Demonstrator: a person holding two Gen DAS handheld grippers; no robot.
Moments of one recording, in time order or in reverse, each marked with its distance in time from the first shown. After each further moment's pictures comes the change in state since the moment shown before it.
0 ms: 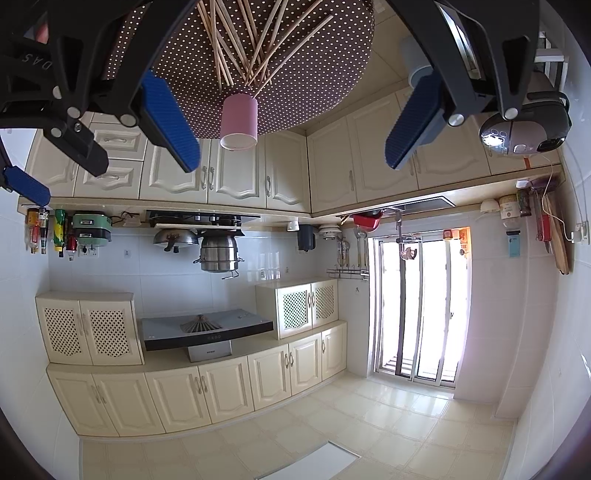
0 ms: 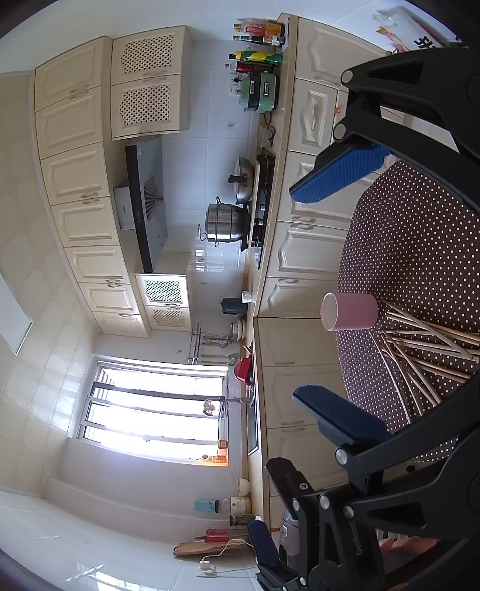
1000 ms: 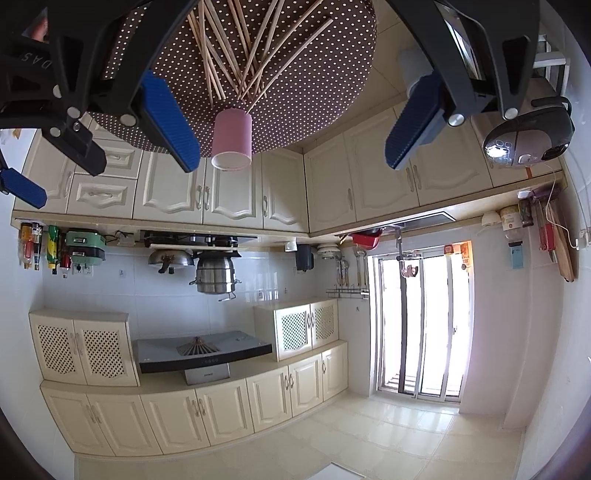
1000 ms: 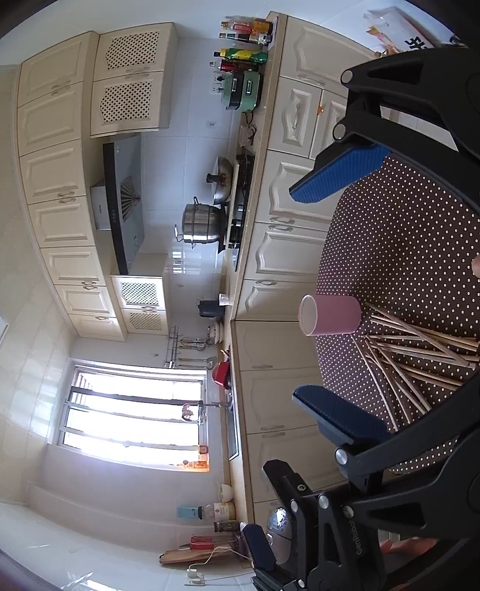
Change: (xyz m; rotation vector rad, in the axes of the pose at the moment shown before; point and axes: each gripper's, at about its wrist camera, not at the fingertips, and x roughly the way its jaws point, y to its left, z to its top) left arm 0.044 -0.009 -0.019 0.017 0.093 0.011; right arm 0.038 -0.001 -0.007 0.000 0.106 -0.012
